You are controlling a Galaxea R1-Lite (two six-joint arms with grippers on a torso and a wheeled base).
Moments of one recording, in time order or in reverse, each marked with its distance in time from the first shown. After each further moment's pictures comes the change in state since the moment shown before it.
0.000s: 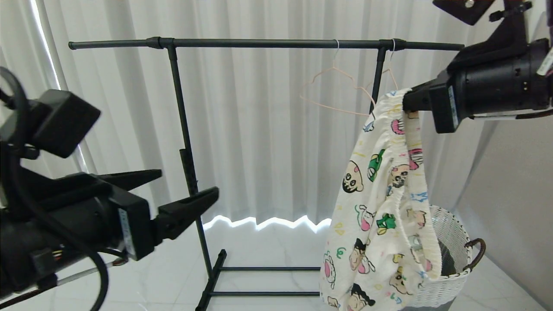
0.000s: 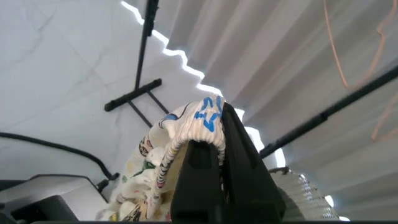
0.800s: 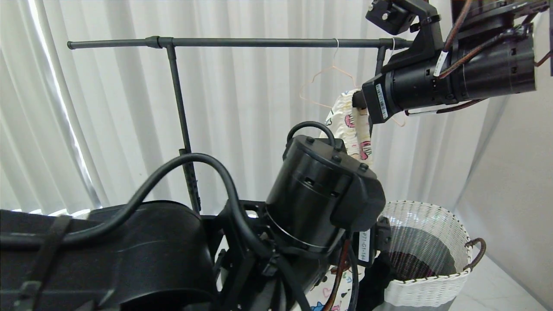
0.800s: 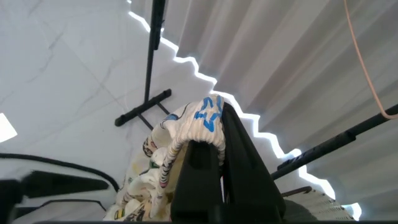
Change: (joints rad) left arm -0.334 0.638 -0.429 0.000 0.139 -0.344; right arm 0.033 0.206 -0.206 0.002 -0.013 0.078
